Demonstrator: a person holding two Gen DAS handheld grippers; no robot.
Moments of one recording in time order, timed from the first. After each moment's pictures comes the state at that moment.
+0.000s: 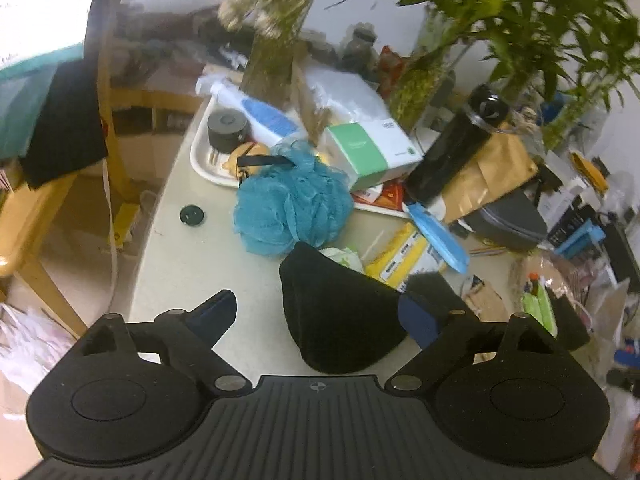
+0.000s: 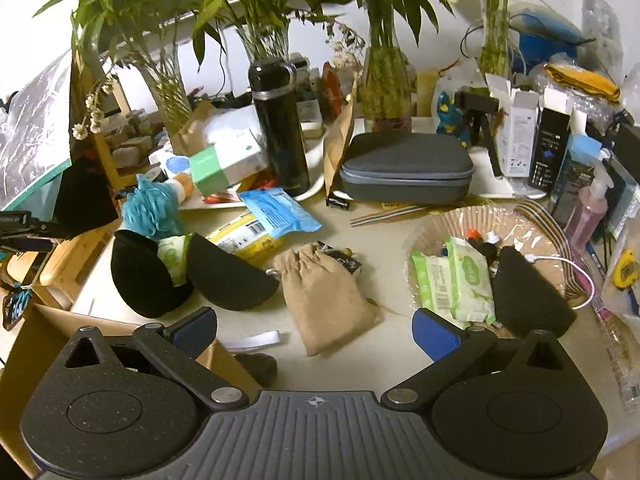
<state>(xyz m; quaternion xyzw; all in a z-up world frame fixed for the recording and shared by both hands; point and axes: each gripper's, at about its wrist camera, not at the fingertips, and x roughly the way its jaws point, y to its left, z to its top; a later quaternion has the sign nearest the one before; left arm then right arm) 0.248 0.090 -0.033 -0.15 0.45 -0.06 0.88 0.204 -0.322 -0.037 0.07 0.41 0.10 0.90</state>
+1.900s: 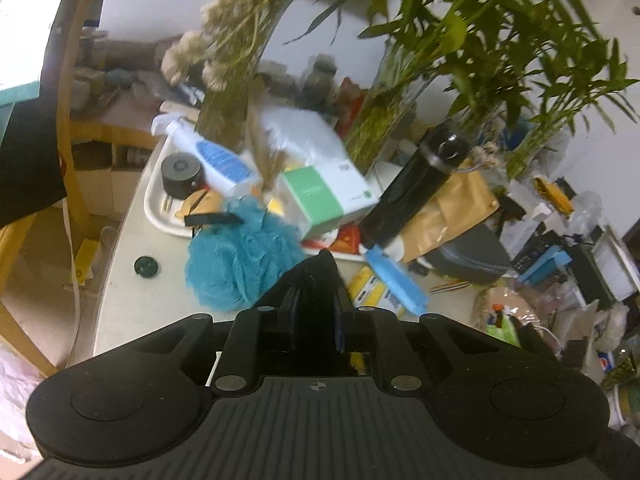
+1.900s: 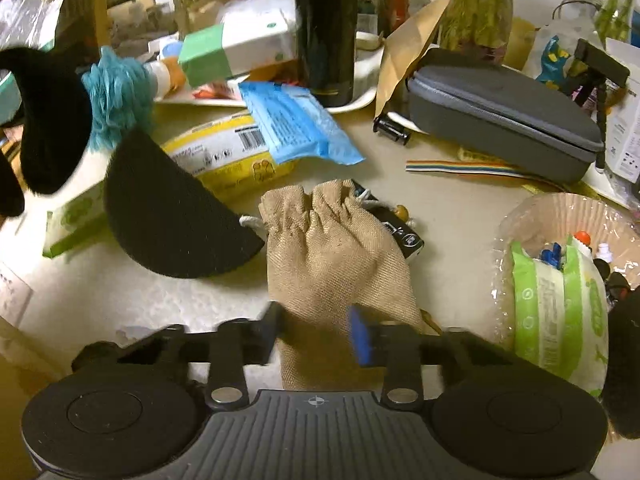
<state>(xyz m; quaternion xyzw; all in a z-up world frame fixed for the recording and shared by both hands) 0.267 0.076 -0.009 -0.16 0.39 -0.11 0.90 0.312 -0.261 -0.174 -0.03 0.48 0.17 0.86</state>
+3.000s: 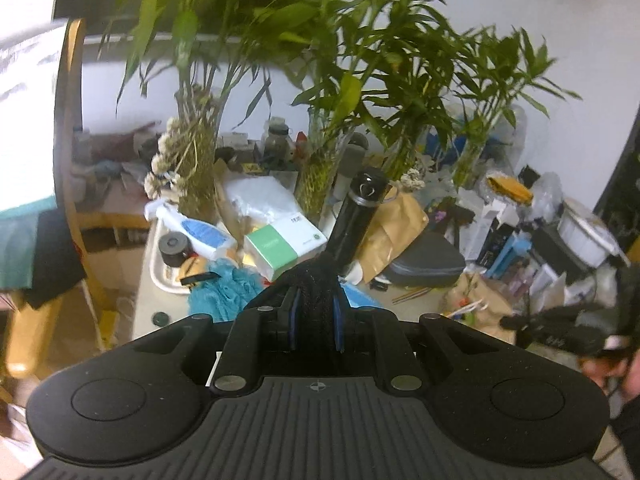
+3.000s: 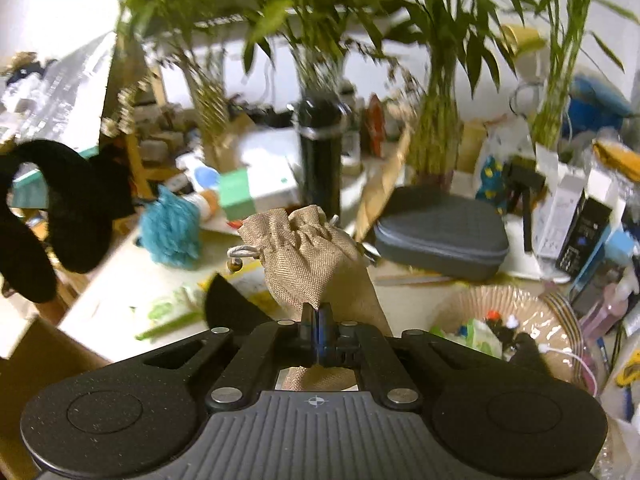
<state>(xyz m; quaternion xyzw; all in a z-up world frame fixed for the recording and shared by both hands) 0.180 0.040 0.088 -0.06 0.33 -0.13 0.93 0.240 -0.292 0.004 0.00 0.37 0.16 0.91</state>
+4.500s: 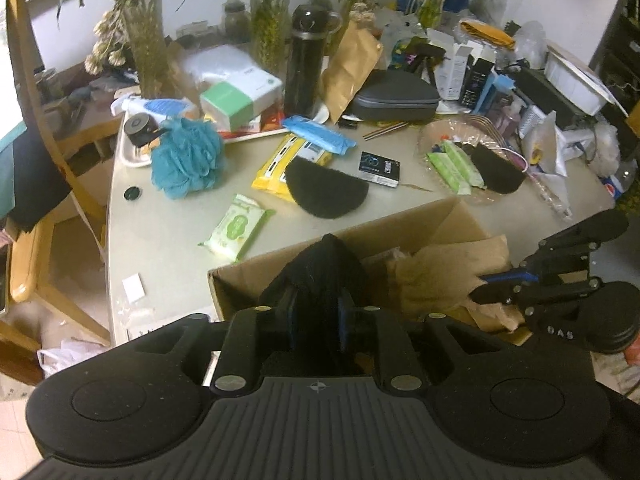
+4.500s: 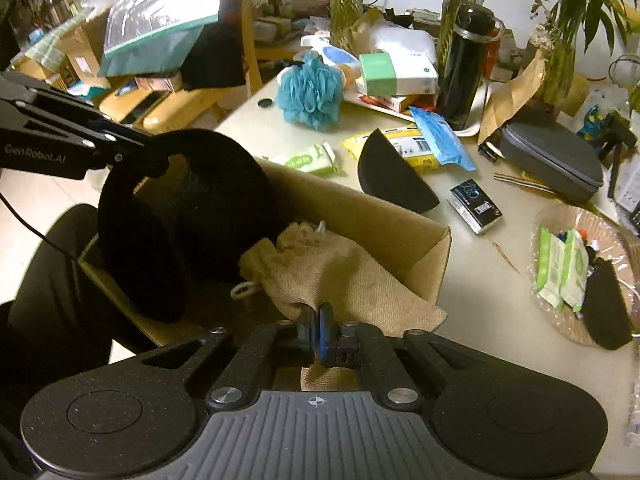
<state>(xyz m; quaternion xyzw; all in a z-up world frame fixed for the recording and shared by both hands) 0.116 -0.023 0.029 0.03 0.48 -0.15 0.86 0.126 -0.208 -0.009 -0.08 0.50 0.26 0.82</state>
